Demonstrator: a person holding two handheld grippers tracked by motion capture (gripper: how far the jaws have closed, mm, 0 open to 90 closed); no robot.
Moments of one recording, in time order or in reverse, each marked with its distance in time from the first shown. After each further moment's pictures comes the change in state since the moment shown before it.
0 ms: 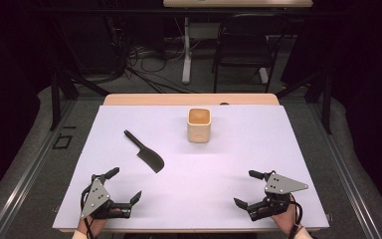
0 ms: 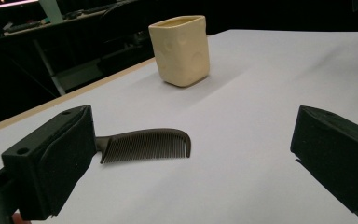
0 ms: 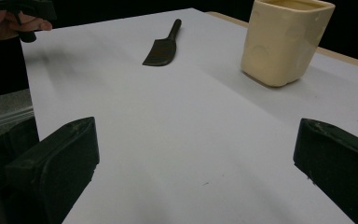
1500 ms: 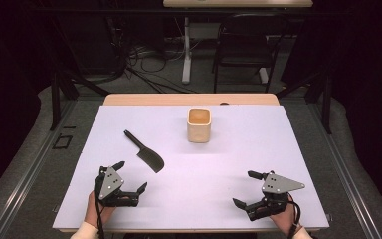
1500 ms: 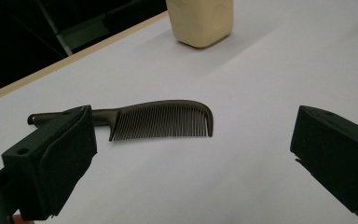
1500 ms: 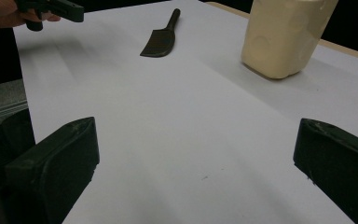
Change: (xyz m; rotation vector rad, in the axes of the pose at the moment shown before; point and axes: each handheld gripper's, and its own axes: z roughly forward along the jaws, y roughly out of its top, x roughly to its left) left arm 0.010 0.006 0.037 0.205 0.043 0.006; right arm 0.001 -0.001 0.004 0.041 -0.005 -0.006
